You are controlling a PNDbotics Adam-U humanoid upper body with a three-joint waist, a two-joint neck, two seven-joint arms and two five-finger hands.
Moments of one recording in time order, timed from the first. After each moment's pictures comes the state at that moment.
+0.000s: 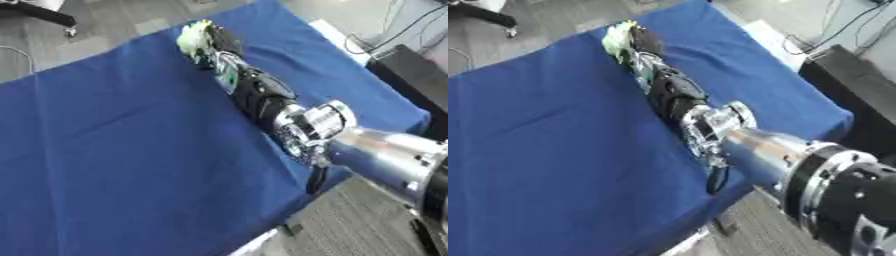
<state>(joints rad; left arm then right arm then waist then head) -0.44 0.10 -0.23 -1.98 0.01 0.13 0.19 -1.01 -0.39 -0.21 -0.42 0.98 0.18 -0.37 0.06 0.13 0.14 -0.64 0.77</state>
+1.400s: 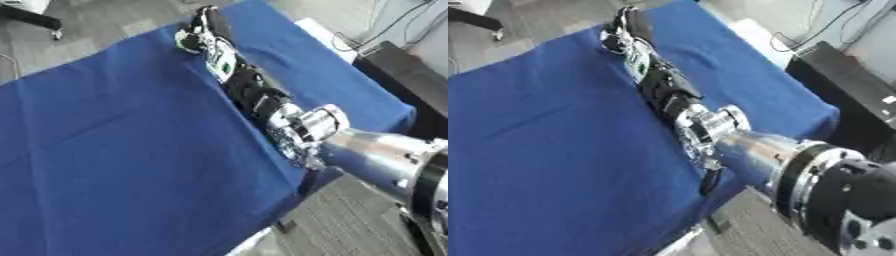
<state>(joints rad) -0.43 0.10 -0.23 -1.98 0.02 0.12 0.20 -1.01 -0.41 -0.17 -0.53 0.82 0.02 -0.36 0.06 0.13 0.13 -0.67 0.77</state>
